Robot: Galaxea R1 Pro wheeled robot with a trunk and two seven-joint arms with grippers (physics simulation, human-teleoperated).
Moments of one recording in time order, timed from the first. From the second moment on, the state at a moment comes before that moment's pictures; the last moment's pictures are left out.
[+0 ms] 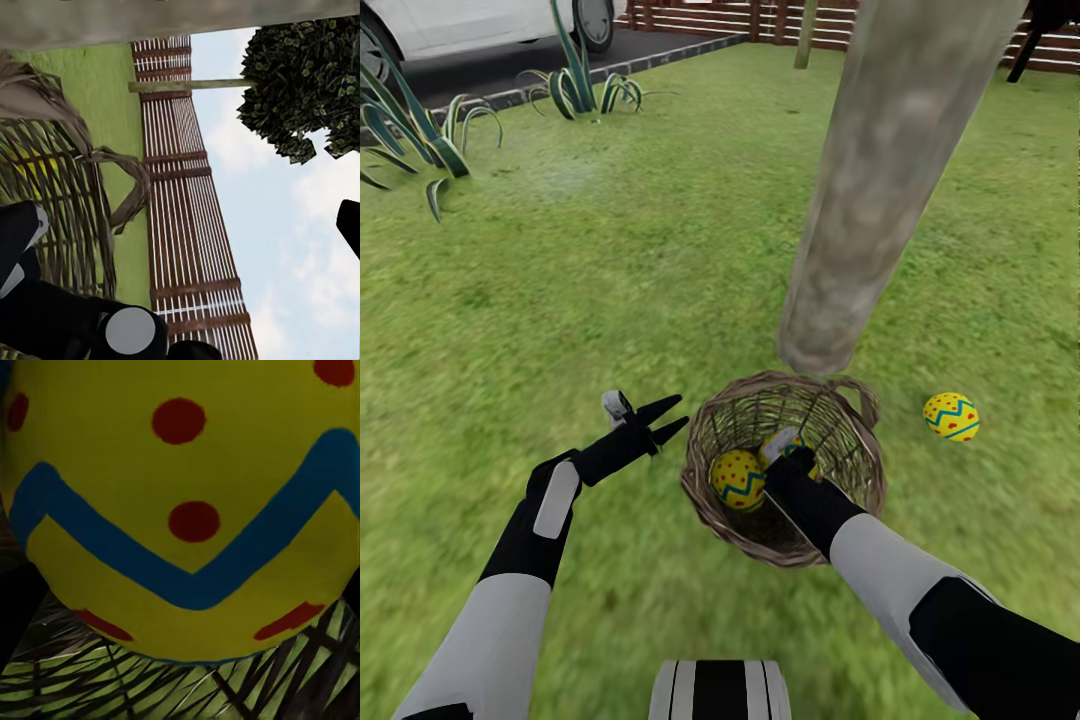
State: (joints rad) left arm -0.74 -0.08 0.20 -1.02 0.67 0.92 -0.94; right arm -1.00 0.12 0.64 -0.49 0.08 0.73 -0.21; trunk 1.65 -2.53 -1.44
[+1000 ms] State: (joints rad) left arm -0.74 -0.08 0.20 -1.02 0.67 0.92 -0.94; right arm -1.00 0.12 0.64 -0.49 0.07 0.75 -0.21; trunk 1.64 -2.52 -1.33
